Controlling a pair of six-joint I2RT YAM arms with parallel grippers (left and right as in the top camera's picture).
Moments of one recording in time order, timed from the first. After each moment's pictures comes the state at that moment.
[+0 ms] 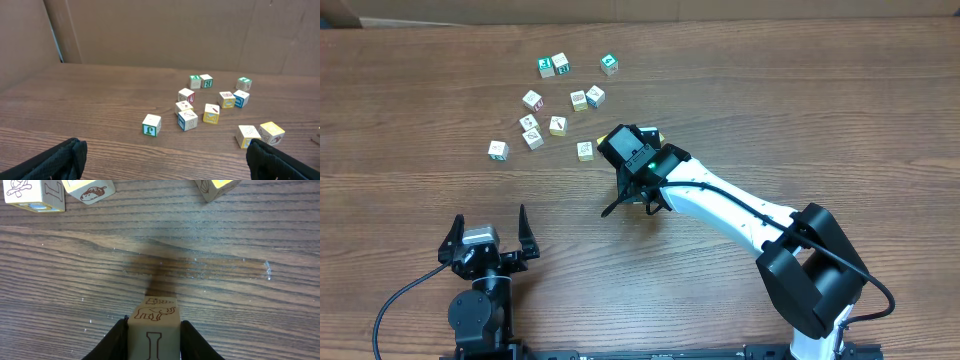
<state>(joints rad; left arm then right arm) 0.10 0.02 0.01 -0.08 -0.06 -0.01 0.77 1.95 1.43 -0.73 0.17 0.67</state>
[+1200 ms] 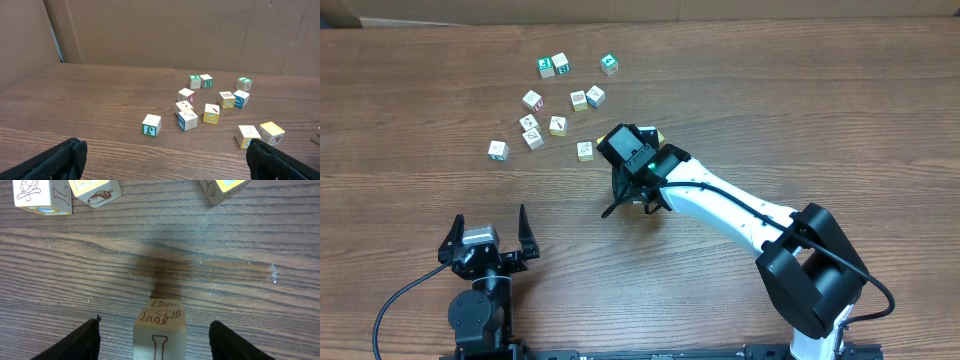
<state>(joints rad) 0.10 0.02 0.01 -0.08 -0.06 -0.01 0.77 1.95 1.43 -0.71 0.17 0.67</state>
